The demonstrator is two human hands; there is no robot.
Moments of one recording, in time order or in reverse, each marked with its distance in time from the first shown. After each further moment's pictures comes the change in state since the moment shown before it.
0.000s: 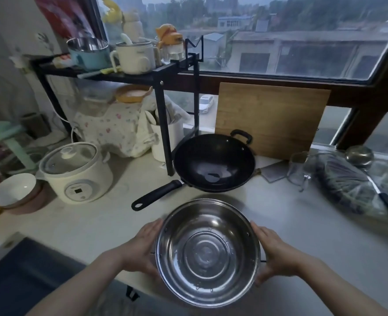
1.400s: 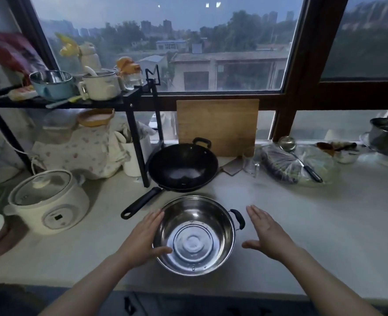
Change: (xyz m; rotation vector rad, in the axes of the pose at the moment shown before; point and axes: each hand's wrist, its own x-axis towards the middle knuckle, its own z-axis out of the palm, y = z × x) left_hand -0.020 0.024 -0.015 0.208 0.265 0.210; right_hand -0.101 -0.072 0.030 -0.154 0.478 0.351
